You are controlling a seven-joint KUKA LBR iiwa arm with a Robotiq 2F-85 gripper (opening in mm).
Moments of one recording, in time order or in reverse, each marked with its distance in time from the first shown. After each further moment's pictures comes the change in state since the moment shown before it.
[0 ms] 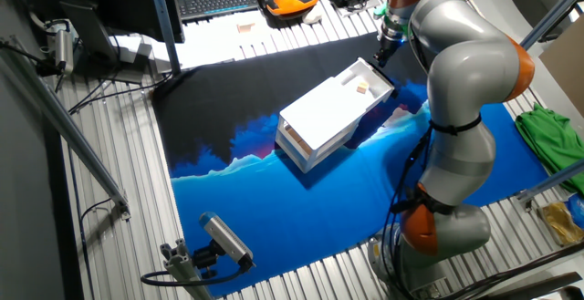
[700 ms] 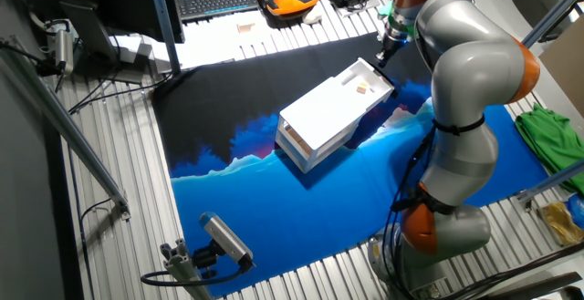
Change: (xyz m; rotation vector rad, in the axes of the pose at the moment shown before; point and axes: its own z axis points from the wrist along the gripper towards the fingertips) arm 0.001 0.000 0.000 -0.036 -0.052 -0.001
